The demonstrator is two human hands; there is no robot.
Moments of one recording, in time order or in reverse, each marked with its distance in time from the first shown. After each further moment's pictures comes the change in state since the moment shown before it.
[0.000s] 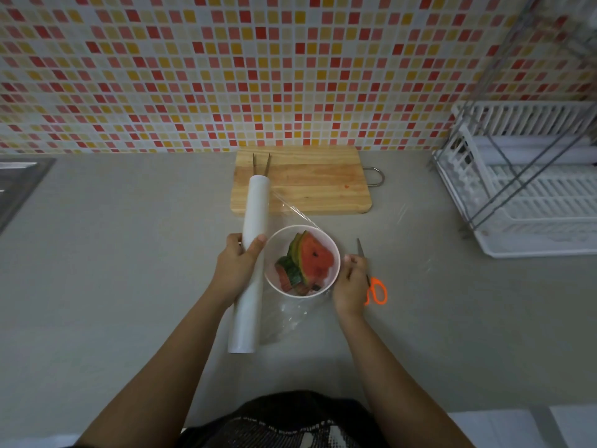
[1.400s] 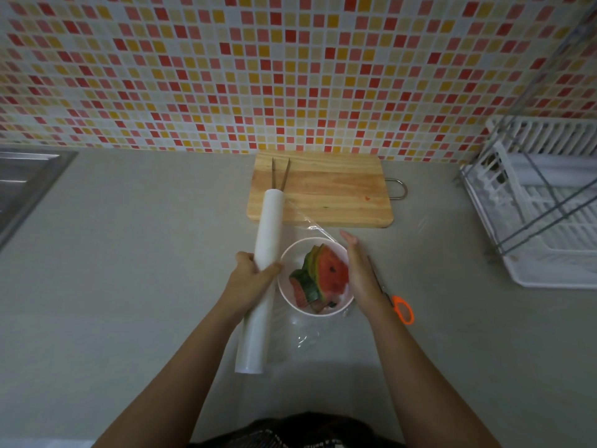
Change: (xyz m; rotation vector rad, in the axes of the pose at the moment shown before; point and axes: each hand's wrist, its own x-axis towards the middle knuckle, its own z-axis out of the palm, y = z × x) left_hand 0.002 -0.005 -0.004 -0.023 -0.081 -0.207; right_hand 0.049 -0.027 0.014 0.100 -0.588 0.093
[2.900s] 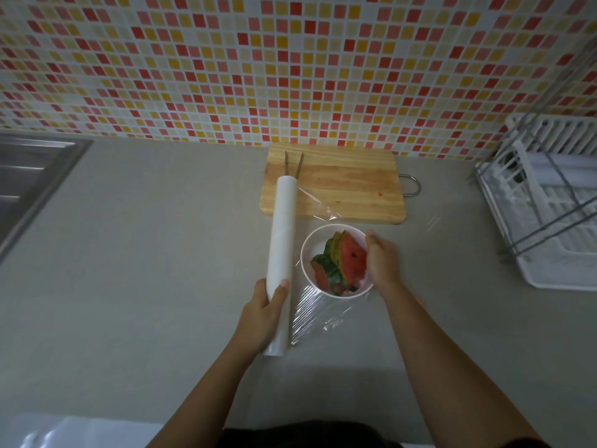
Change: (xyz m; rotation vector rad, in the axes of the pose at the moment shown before) left_hand -0.041 -0.050 0.011 -0.058 0.005 0.022; right_hand 0.029 -0.001 -0.007 -0.191 0.310 0.072
